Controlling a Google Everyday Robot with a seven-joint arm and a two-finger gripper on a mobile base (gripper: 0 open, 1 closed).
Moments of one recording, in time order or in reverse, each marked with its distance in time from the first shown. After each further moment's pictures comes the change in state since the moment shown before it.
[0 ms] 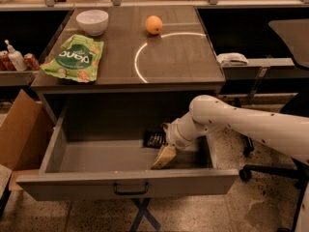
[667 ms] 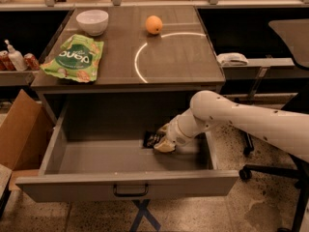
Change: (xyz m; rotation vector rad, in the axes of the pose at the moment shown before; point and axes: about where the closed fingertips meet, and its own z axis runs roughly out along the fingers) arm -0.009 0.001 -0.012 0.000 0.000 0.000
